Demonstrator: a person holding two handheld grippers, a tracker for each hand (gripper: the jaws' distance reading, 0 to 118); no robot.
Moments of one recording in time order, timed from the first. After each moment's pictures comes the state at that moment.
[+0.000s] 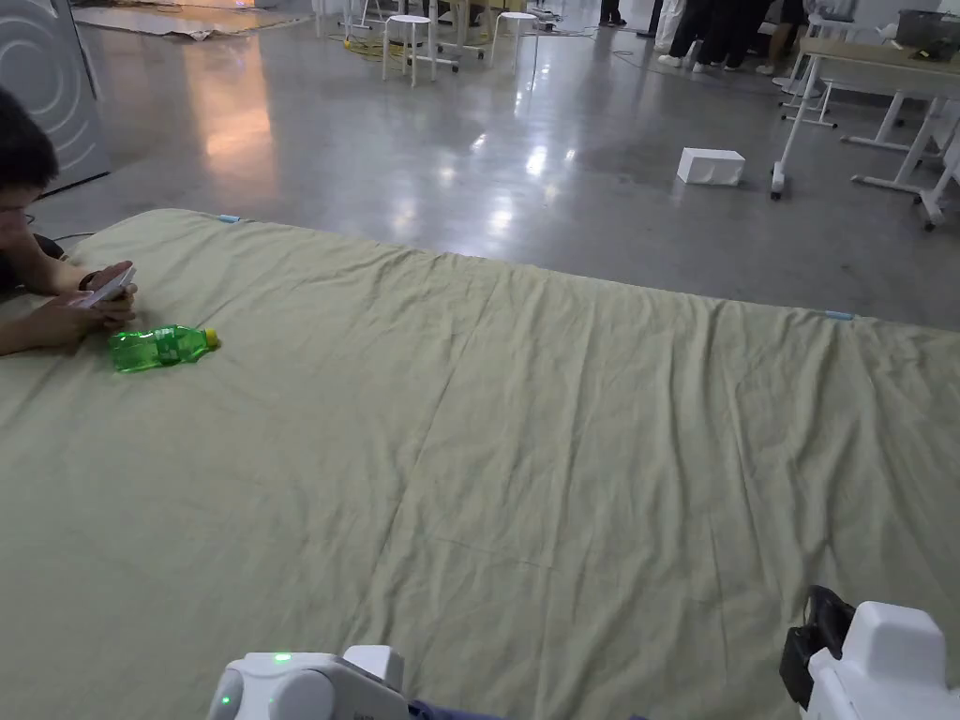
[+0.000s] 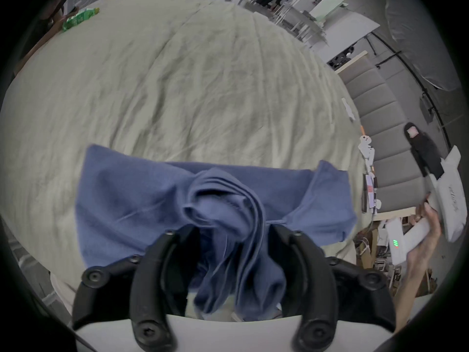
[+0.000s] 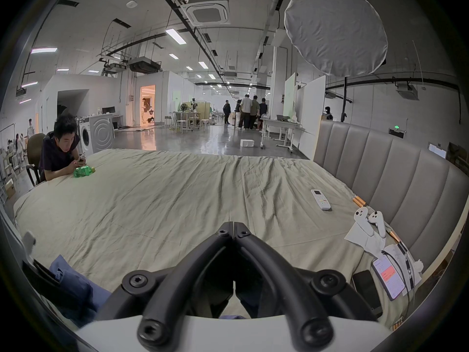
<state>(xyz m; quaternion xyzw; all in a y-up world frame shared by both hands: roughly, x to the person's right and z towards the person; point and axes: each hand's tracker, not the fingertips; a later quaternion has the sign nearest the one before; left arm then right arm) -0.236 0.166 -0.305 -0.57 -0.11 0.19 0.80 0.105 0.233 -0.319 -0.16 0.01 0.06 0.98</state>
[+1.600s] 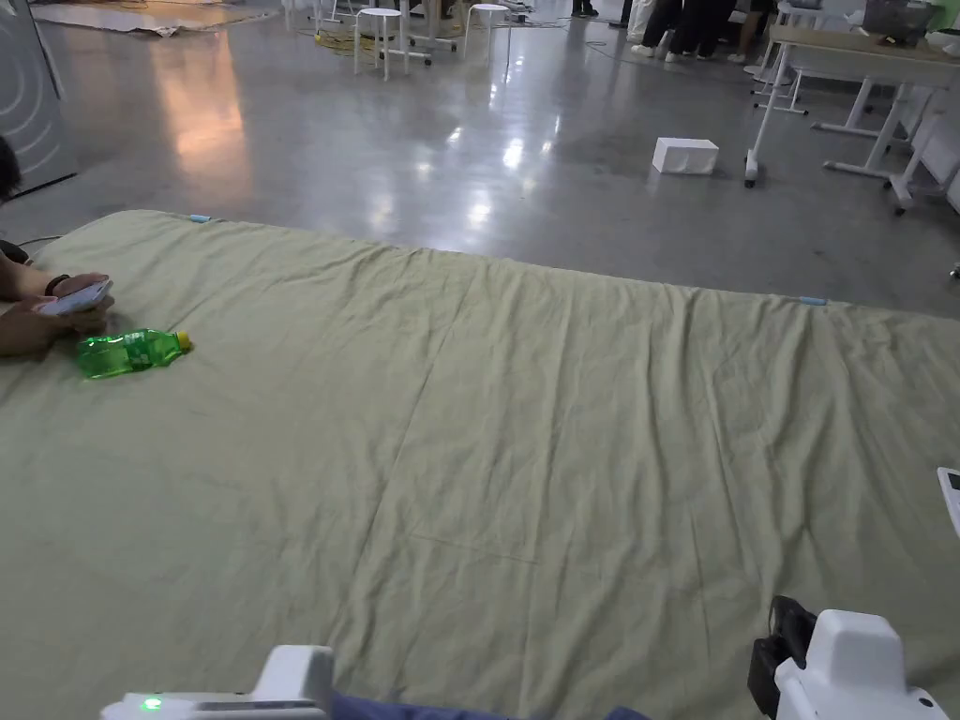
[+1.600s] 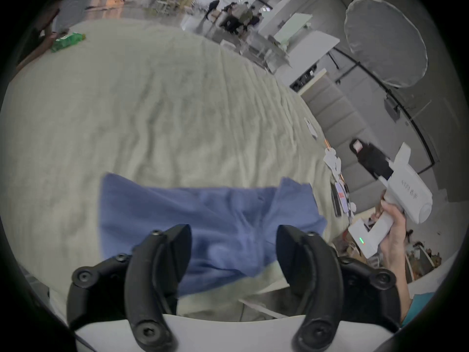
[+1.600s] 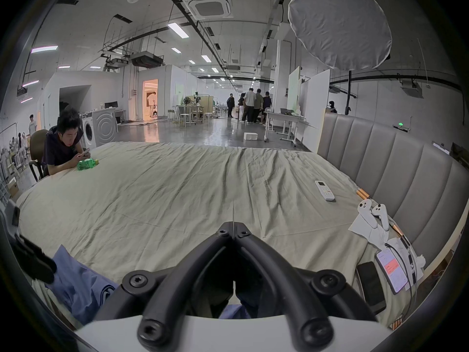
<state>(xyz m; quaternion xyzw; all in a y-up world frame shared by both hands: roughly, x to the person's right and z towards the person) -0.279 0.198 -0.264 -0.45 -0.16 0.22 0.85 0.104 0.220 -0.315 -0.19 0.02 0.06 0.98</state>
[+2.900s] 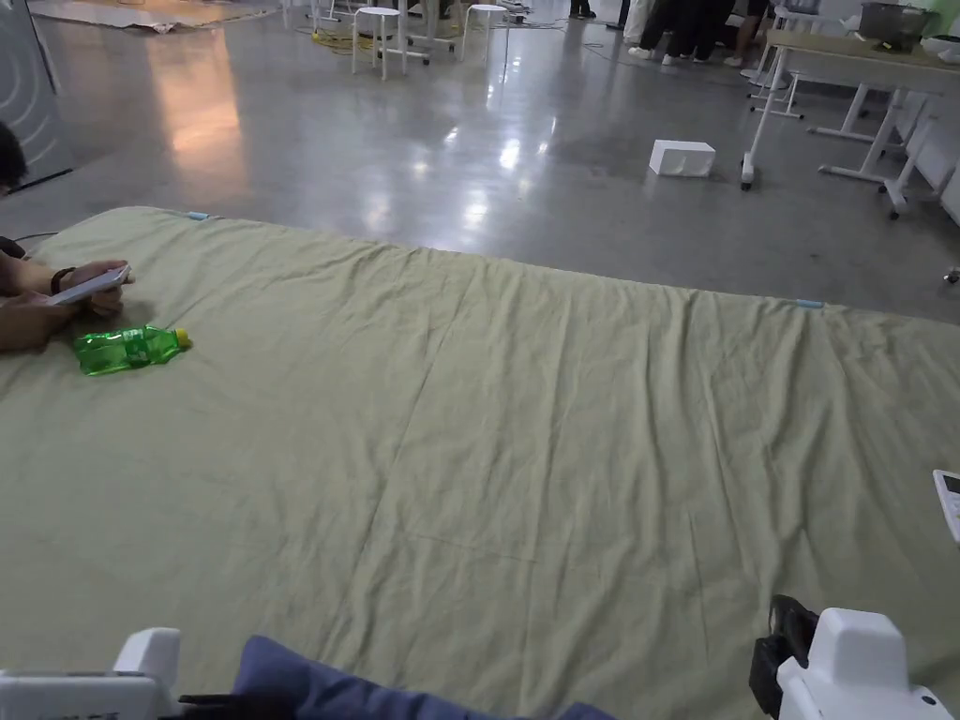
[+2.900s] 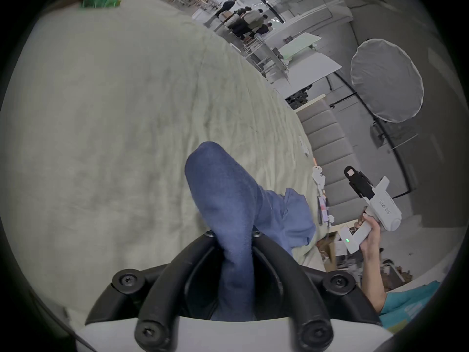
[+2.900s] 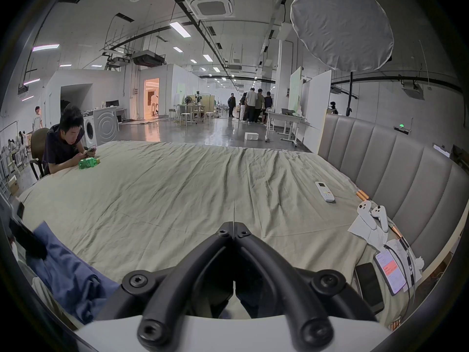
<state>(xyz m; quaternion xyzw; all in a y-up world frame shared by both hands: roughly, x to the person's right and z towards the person) -0.413 0.156 -0.268 -0.45 -0.19 0.30 0.82 0.103 0.222 -0.313 -0.19 0.03 0.07 0.98</state>
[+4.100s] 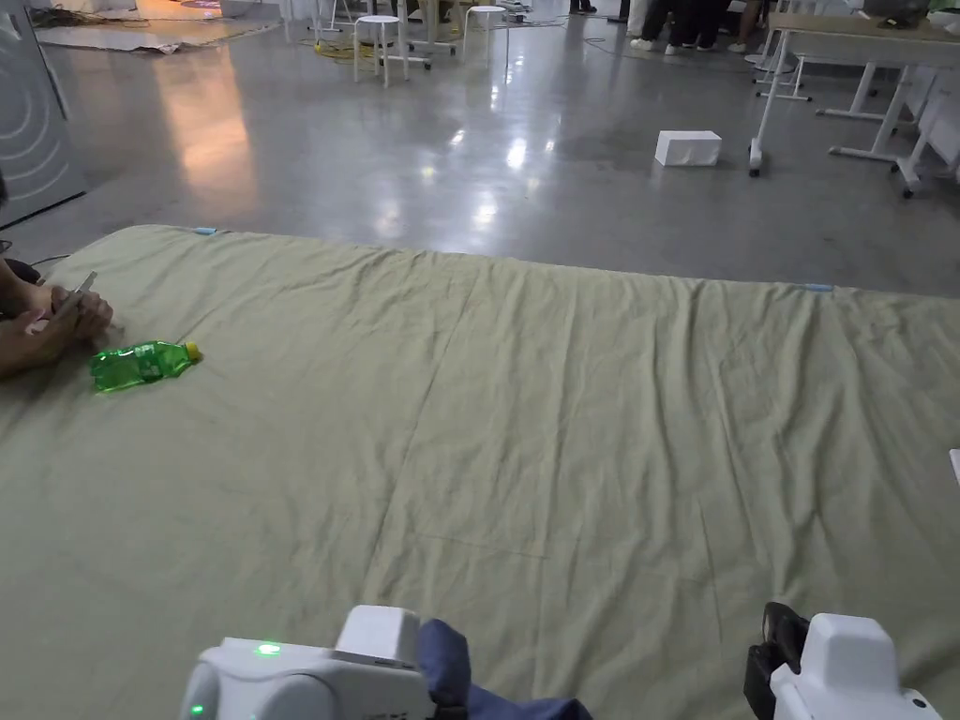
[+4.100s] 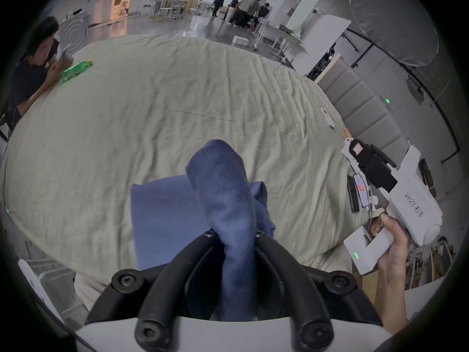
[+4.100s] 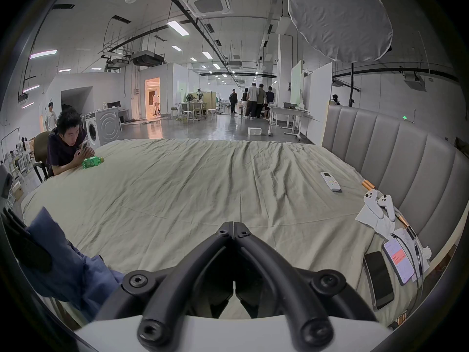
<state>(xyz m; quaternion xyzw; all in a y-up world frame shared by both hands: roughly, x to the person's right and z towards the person) -0.186 0.240 -0.278 -0.51 -0.11 0.13 0.84 0.105 0.203 -0.309 -0.20 0.04 0.05 0.98</state>
